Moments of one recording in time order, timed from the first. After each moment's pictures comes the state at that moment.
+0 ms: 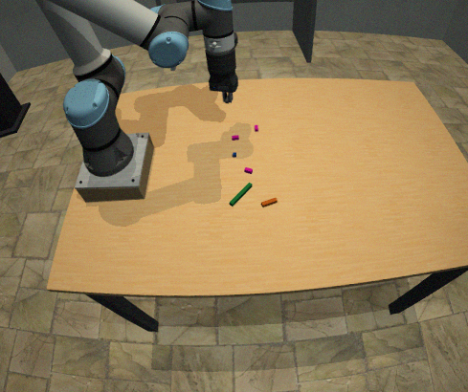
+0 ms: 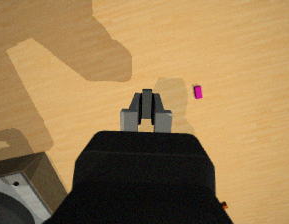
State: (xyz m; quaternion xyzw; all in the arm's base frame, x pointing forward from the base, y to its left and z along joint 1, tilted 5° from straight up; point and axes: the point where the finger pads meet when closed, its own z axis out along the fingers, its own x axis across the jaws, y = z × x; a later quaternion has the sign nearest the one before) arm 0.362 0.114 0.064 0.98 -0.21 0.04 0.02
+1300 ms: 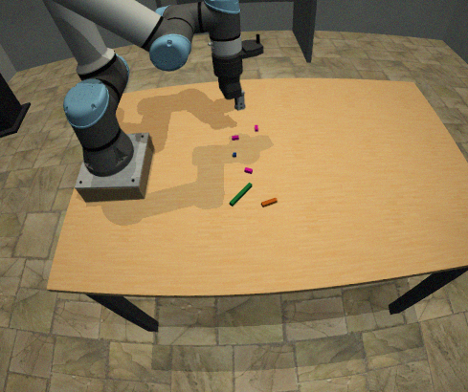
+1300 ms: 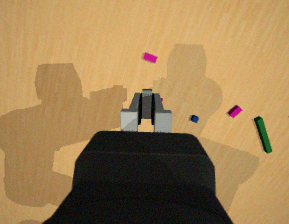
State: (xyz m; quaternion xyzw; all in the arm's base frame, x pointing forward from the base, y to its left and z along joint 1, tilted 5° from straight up) arm 0.390 0.071 0.068 0.76 -0.65 0.04 0.00
